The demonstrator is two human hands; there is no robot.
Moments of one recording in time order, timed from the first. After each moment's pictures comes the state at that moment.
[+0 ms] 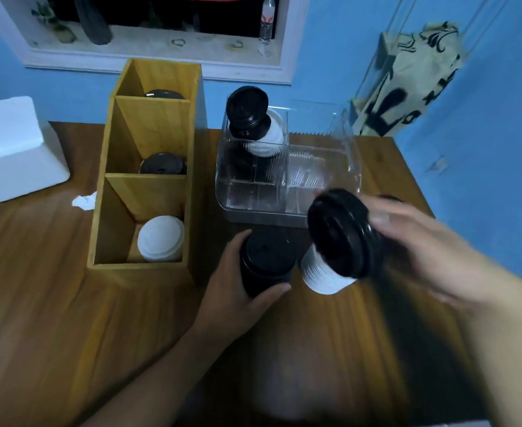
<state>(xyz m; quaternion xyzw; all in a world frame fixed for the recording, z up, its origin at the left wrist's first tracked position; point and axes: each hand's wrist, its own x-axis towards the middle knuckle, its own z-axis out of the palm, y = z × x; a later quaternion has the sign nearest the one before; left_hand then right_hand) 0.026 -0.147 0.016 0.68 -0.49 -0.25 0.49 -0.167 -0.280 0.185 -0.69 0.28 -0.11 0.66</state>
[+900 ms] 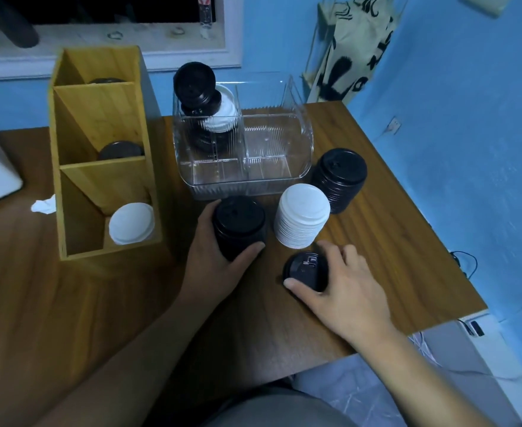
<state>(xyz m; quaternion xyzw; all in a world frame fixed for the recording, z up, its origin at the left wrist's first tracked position) 0.025 -0.149 0.010 0.68 -0.50 -0.22 0.49 -0.207 -0.179 0.041 -0.79 0.59 -0.06 0.12</state>
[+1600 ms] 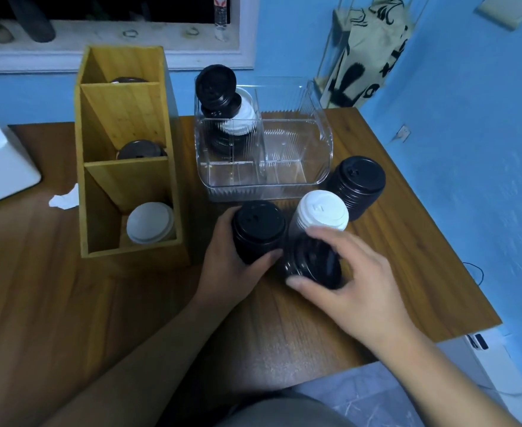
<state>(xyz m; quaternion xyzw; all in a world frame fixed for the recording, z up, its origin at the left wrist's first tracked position) 0.027 -0.149 0.012 0.65 -0.51 -0.24 0.51 -0.181 -0.179 0.086 -0.82 0.40 -0.33 0.24</state>
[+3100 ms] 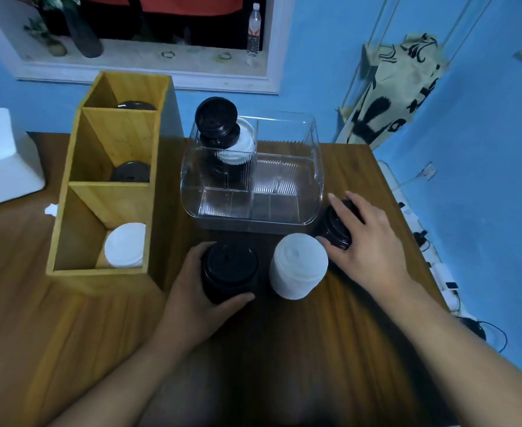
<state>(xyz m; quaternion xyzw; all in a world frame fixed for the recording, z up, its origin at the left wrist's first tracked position) 0.014 -0.148 0.026 0.71 -0.47 -0.21 0.48 -0.212 -0.357 0.065 -0.89 0.43 -0.15 0.01</state>
